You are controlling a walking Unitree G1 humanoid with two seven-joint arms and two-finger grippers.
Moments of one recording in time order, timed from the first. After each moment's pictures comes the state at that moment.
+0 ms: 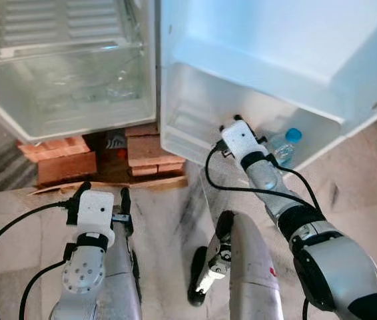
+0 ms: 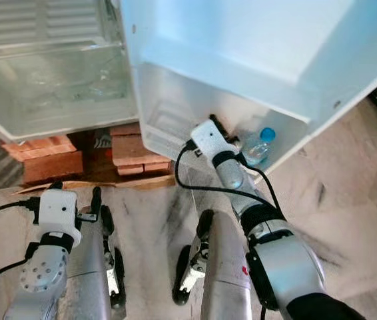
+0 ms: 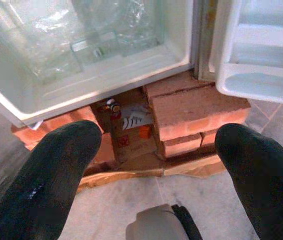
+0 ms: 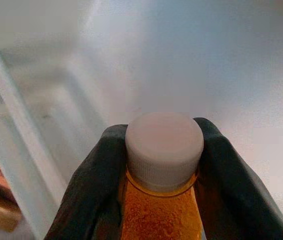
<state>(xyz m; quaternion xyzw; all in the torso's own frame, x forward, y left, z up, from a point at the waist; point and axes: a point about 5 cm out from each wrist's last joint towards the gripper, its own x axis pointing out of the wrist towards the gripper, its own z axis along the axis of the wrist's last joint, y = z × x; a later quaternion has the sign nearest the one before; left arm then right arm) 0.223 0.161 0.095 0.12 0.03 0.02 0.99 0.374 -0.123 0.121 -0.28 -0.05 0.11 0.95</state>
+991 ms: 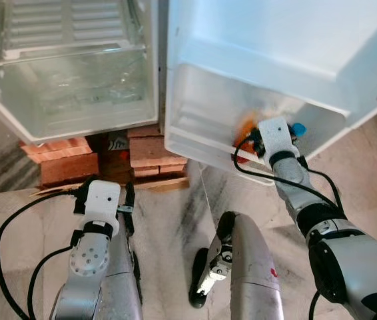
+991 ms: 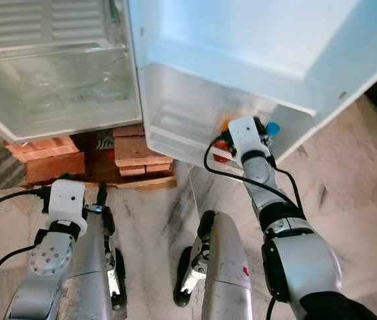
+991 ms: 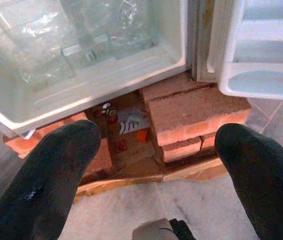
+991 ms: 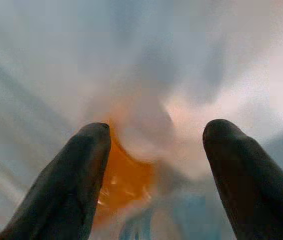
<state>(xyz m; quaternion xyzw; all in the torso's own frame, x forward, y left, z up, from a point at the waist) 0.245 0.161 0.086 0.13 0.04 0.01 0.99 0.381 -0.170 0.135 -0.21 -0.03 0.02 0.98</state>
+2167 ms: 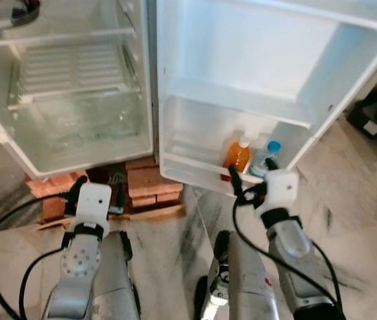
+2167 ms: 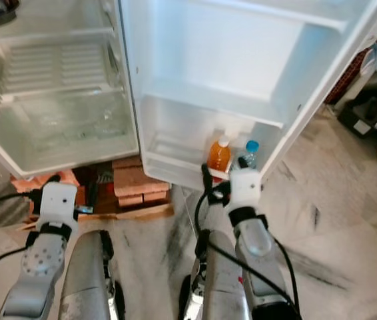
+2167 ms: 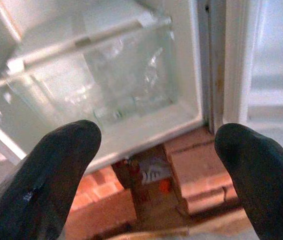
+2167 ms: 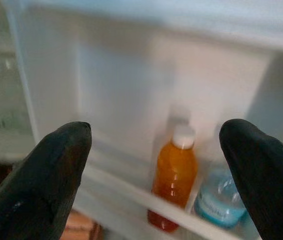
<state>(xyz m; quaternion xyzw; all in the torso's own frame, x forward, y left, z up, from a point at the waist) 0.249 0.179 0.083 0.16 0.03 0.03 0.99 0.272 -0.144 0.101 -0.01 -0.06 0.08 1.00</state>
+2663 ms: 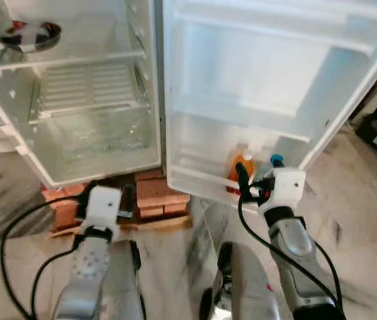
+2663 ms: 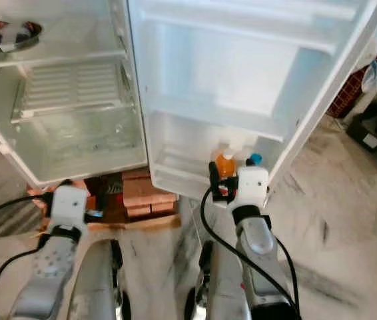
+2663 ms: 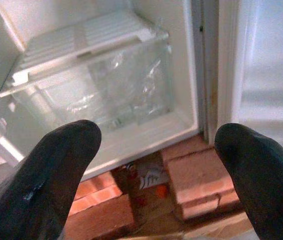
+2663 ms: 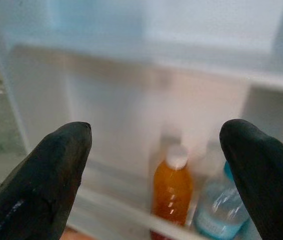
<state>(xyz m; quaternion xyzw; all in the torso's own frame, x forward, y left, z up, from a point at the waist) 0.247 0.161 0.069 0.13 0.05 0.00 0.99 0.274 -0.150 0.098 0.00 -0.03 0.04 1.00</state>
